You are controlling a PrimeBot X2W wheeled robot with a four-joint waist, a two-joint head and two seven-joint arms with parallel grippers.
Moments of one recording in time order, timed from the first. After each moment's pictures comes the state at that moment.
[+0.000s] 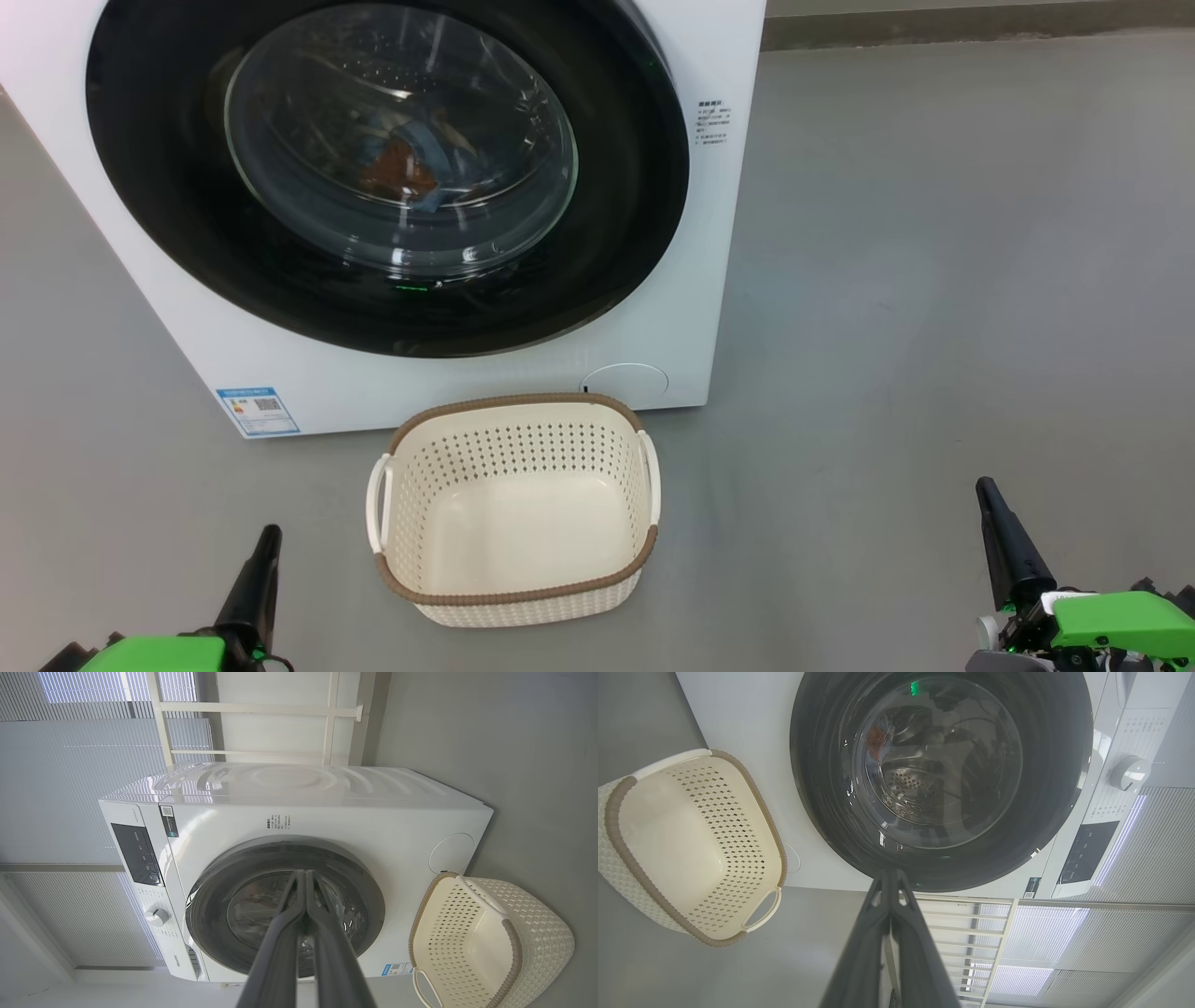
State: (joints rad) left arm -0.07 0.04 0.08 0.26 -1.61 -0.12 0.11; right arm -0.07 -0.05 -0.14 0.27 1.60 0.13 0.11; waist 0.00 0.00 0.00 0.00
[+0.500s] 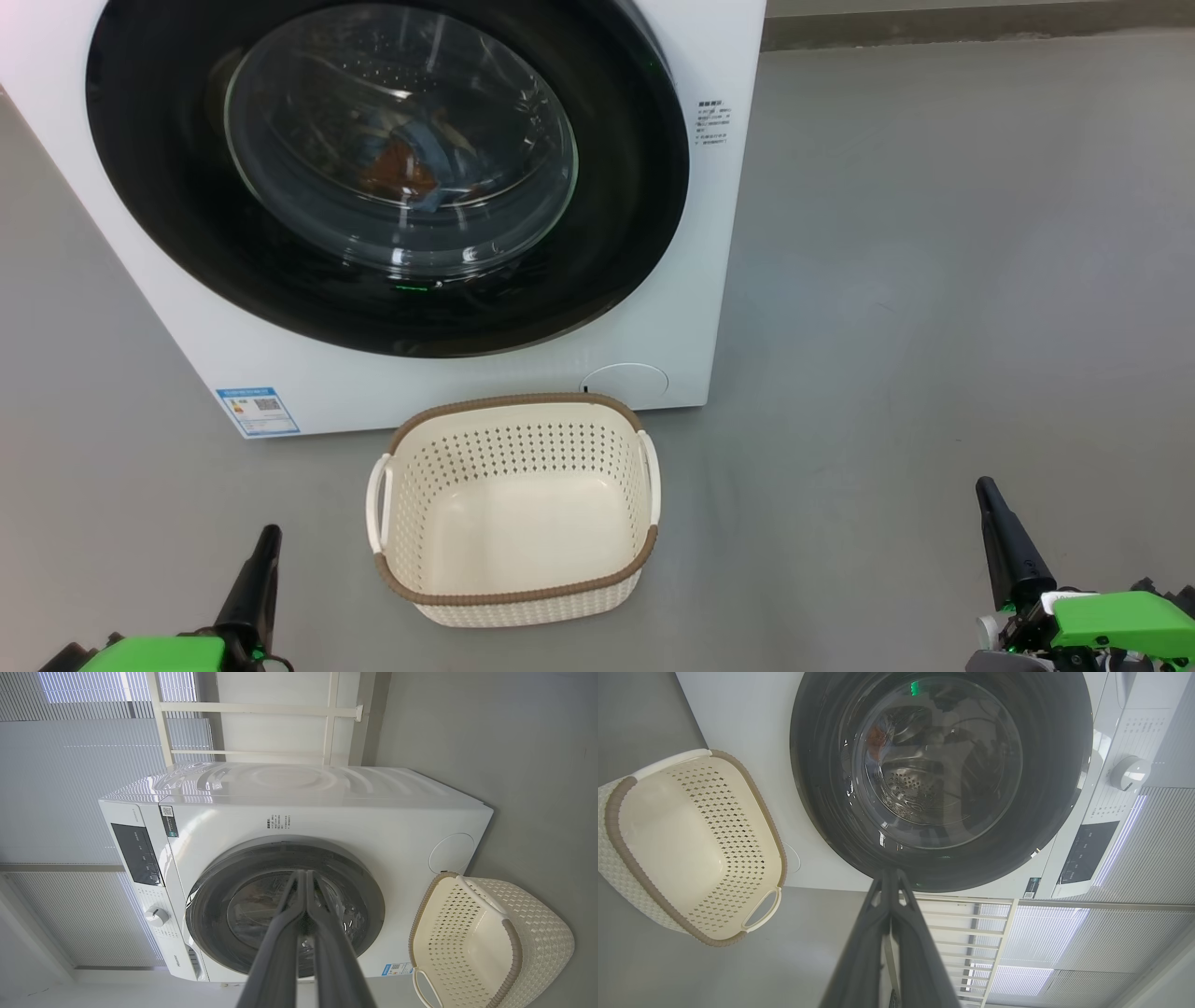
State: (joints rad) left arm -0.07 0.04 0.08 0.26 -1.61 -0.12 0.11; right arm -0.07 -0.05 -0.14 0.27 1.60 0.13 0.11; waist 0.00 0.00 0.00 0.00
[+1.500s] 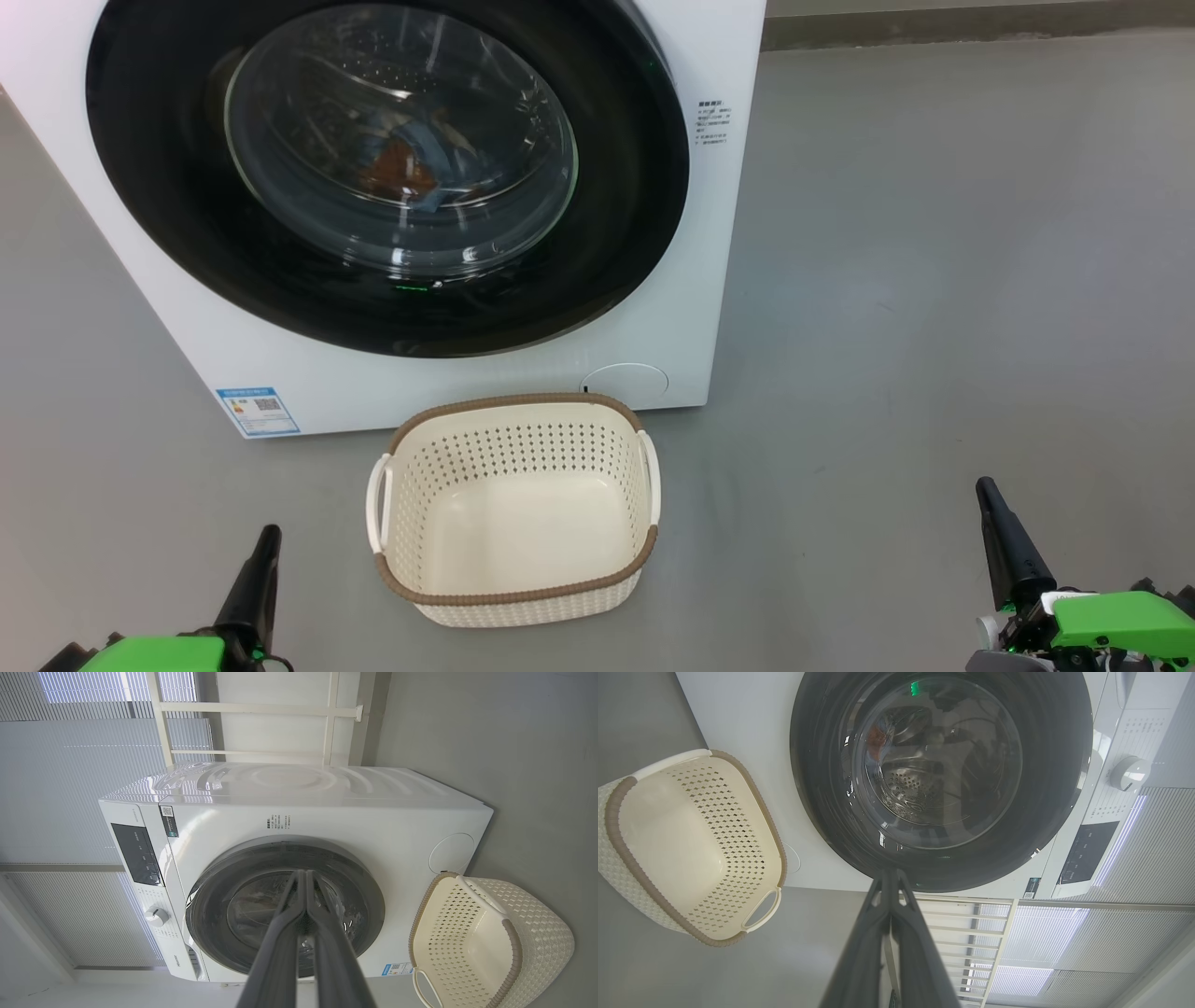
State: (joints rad) left arm -0.07 0.04 0.08 0.26 -1.61 -0.12 0.11; right arm -0.07 -0.05 -0.14 0.27 1.60 0.13 0.11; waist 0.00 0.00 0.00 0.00
